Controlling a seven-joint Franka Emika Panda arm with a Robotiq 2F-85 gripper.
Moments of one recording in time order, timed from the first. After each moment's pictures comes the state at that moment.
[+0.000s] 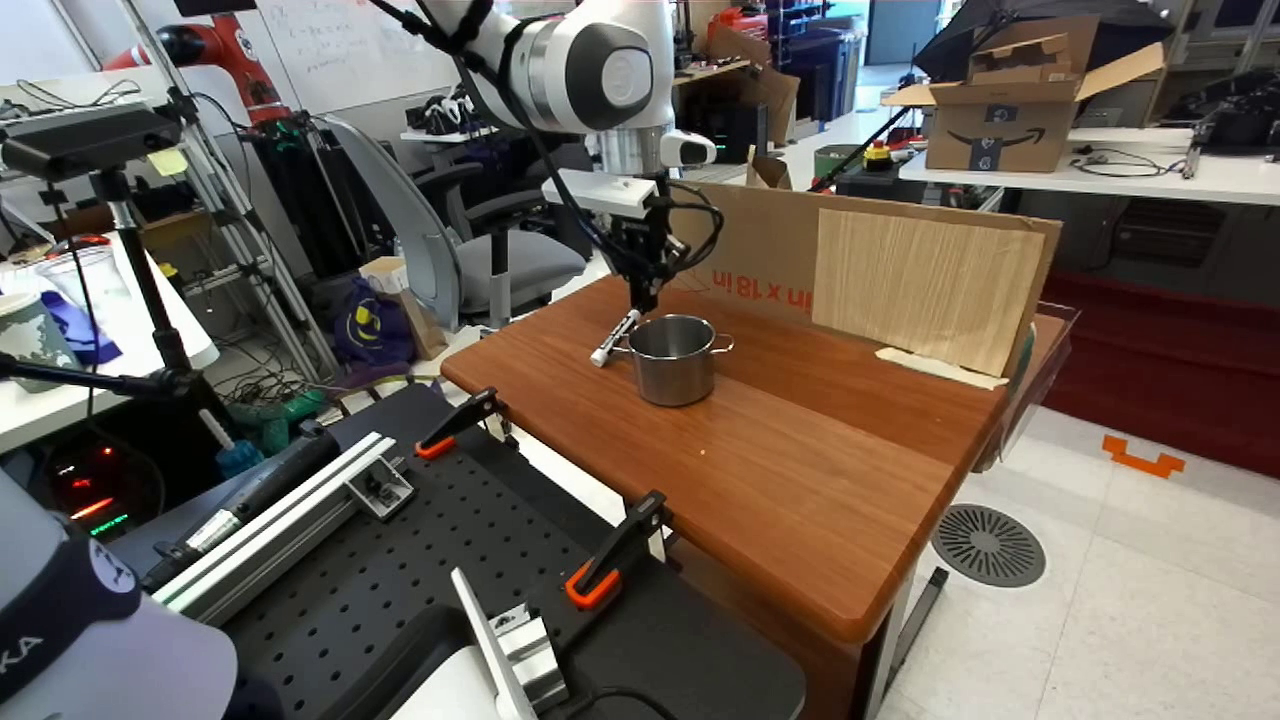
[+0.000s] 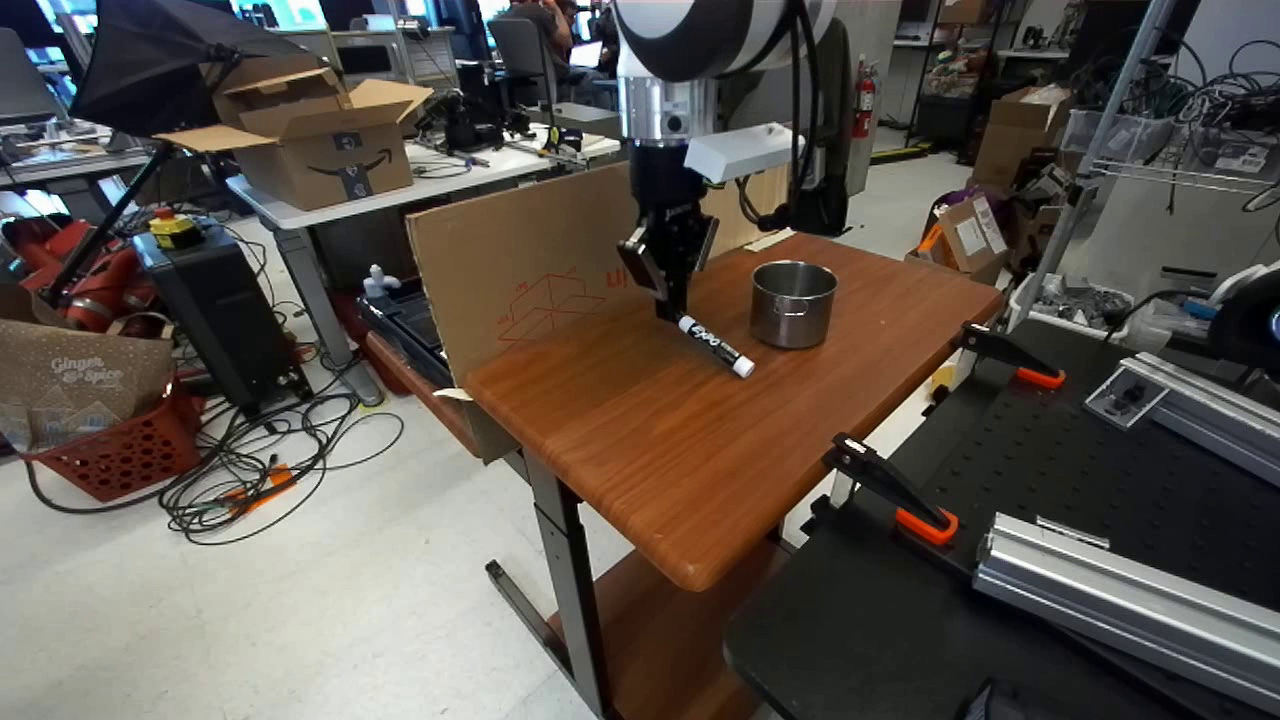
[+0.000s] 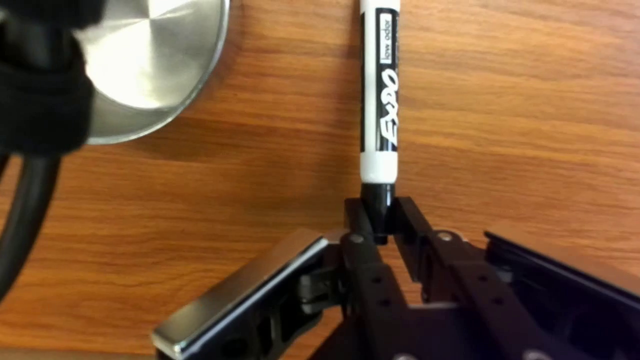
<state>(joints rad) 0.11 0.55 0.07 -1.98 0.00 2.49 -0.01</state>
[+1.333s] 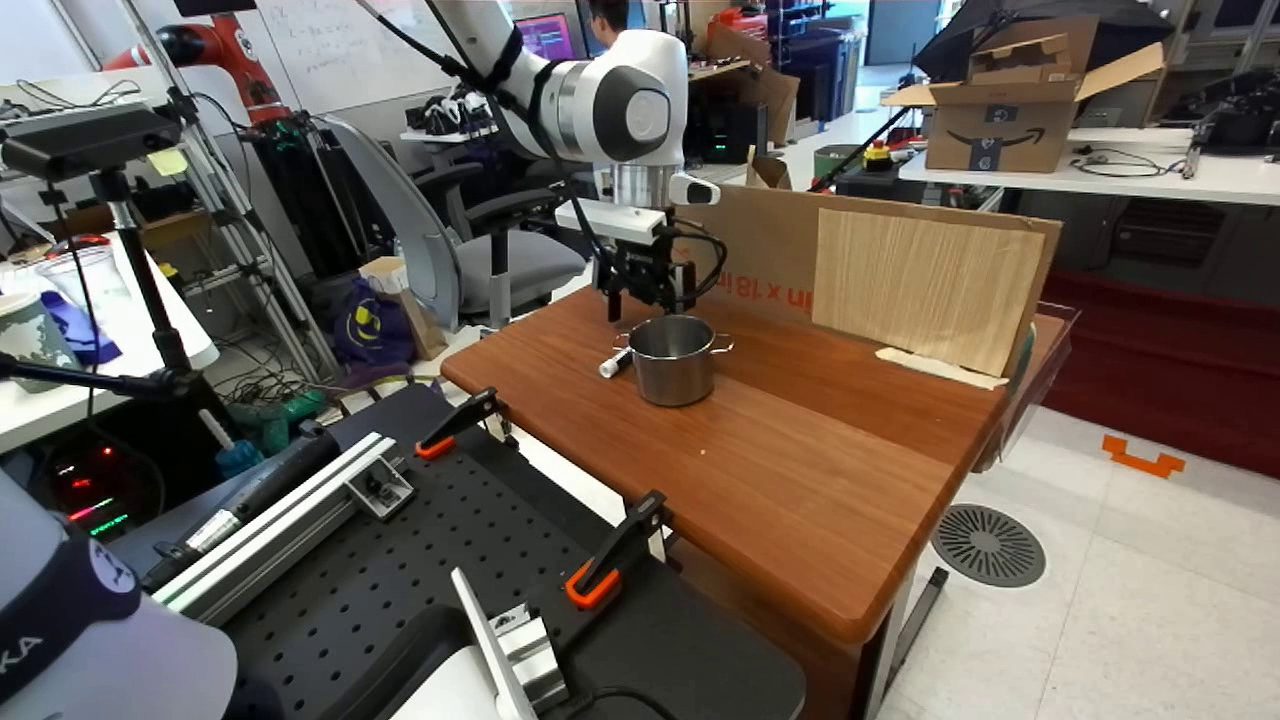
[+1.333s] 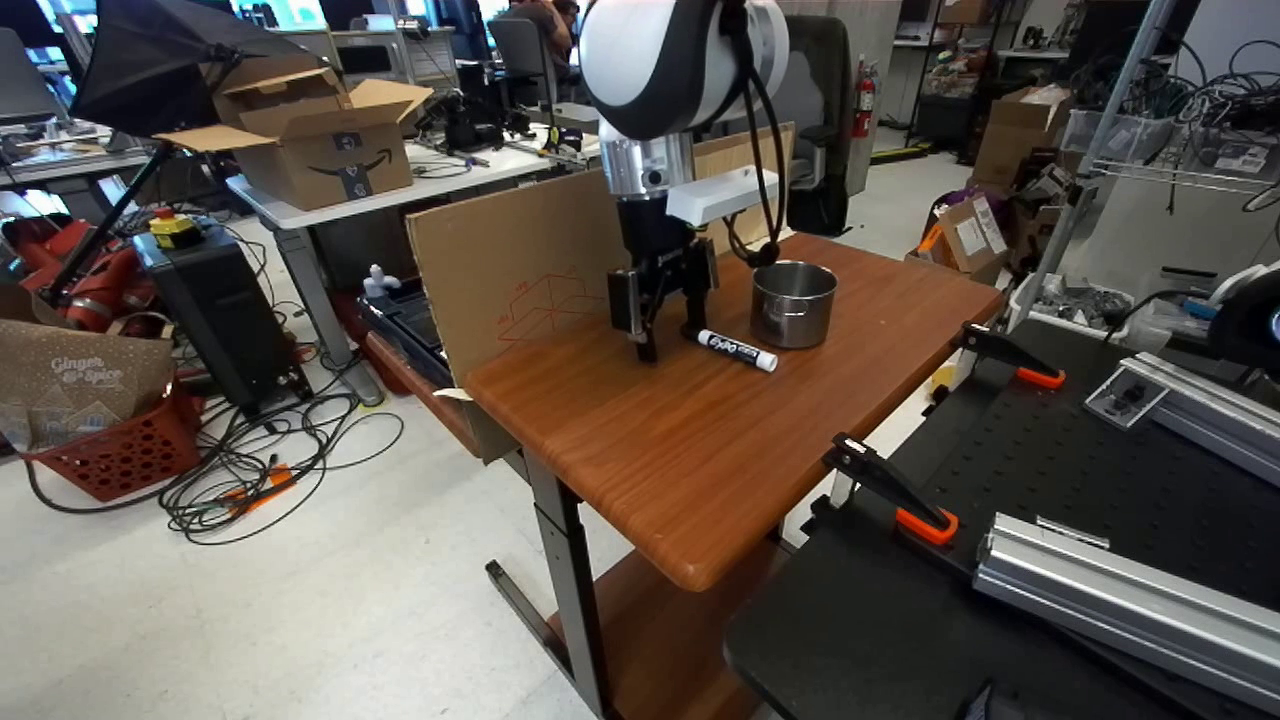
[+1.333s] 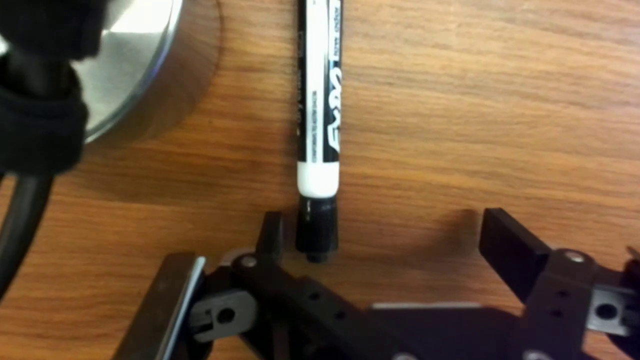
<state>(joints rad) 0.13 0.70 0.07 -1.83 -0.01 2.34 0.00</state>
